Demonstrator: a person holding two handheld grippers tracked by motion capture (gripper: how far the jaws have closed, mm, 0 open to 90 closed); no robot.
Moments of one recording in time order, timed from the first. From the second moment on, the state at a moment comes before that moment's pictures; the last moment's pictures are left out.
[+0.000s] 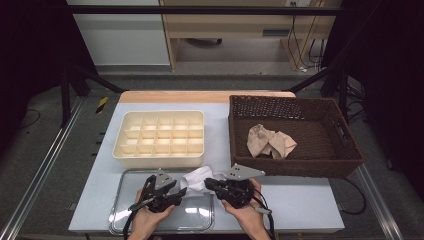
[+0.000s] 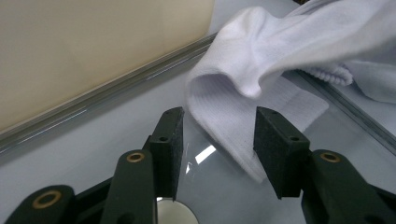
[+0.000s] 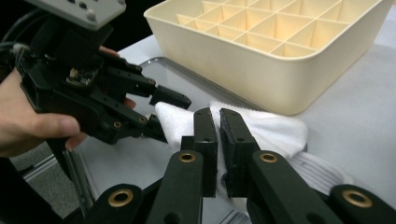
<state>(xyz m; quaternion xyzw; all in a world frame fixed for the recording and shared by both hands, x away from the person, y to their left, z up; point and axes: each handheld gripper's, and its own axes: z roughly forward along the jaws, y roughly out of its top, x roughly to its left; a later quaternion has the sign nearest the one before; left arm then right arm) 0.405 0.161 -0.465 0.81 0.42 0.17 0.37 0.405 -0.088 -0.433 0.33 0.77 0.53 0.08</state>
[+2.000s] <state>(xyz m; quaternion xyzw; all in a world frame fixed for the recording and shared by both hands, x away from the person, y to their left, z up) 0.397 0.225 -0.457 0.83 0.42 0.14 0.34 0.453 -0.084 -0.429 0.40 0.77 0.49 0.12</state>
